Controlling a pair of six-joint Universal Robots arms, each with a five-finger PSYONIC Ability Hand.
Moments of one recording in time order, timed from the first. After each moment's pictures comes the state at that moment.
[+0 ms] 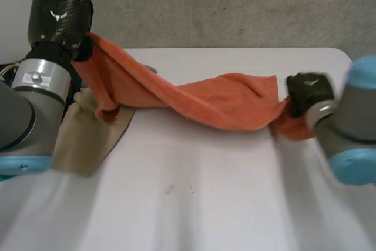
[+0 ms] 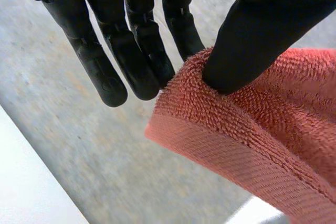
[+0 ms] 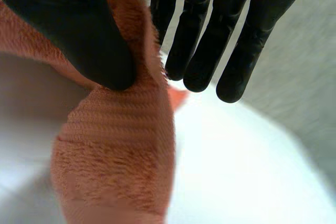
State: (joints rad) left arm 4.36 -1.72 -1.63 3.68 -1.59 3.53; right arm 1.87 -1.08 1.43 -0.14 1.64 2.85; left_hand 1.14 1.20 1.19 1.20 0.96; right_hand 0.97 1.17 1.18 1.19 0.97
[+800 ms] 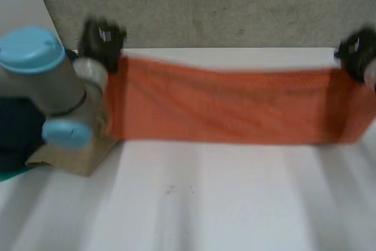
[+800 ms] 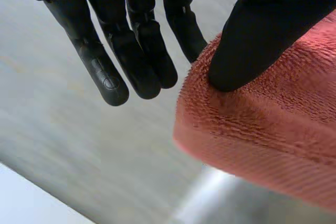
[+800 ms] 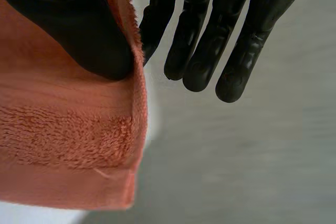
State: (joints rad) left arm 4.30 -2.15 -1.12 3.51 -1.65 3.79; right arm 1.64 -1.06 1.09 0.04 1.44 2.00; left_hand 1.14 1.20 1.20 1.20 0.96; right_hand 0.99 1.17 1.18 1.19 0.98
